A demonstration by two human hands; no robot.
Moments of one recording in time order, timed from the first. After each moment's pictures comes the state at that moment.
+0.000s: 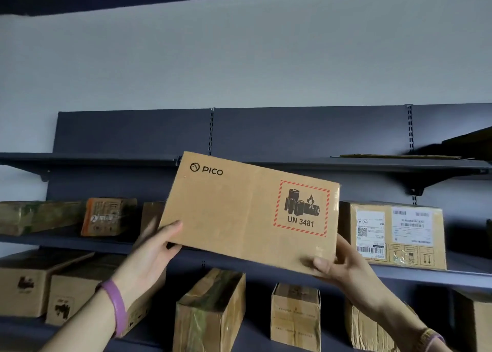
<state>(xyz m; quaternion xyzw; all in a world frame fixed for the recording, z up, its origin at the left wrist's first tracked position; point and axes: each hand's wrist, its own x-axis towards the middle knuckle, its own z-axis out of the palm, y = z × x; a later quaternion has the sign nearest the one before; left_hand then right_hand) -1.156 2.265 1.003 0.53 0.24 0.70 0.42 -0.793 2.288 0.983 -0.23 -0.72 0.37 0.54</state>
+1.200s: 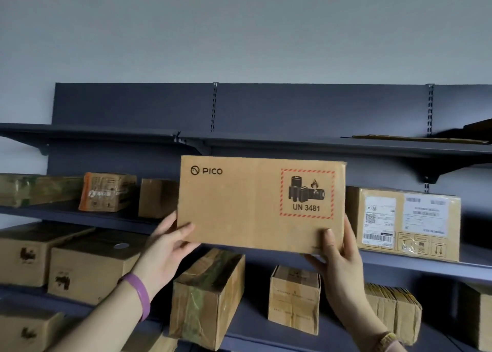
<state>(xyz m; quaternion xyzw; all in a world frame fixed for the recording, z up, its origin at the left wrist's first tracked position) -1.134 2.314 0.961 0.40 0.22 0.73 0.51 -0.831 2.318 0.948 -0.22 -0.55 0.34 0.73</state>
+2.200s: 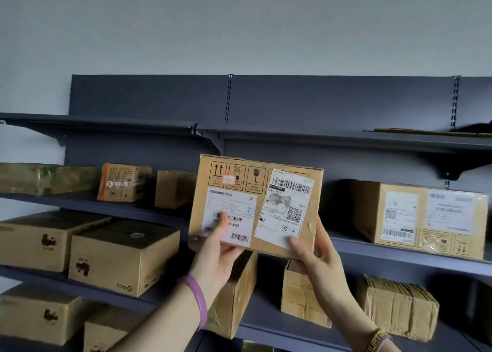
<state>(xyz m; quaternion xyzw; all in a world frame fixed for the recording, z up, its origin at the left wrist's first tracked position) -1.082 2.317 0.945 0.33 0.14 0.74 0.57 -0.882 2.315 0.935 -0.24 -0.65 0.38 0.61</state>
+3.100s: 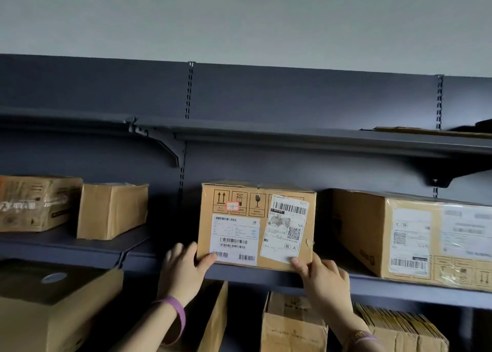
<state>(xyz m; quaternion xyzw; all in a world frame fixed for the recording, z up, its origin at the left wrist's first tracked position) -1.106 2.519 0.919 0.62 0.64 0.45 -0.02 -0.825 2.501 0.925 -0.68 -0.66 -0.08 0.32</state>
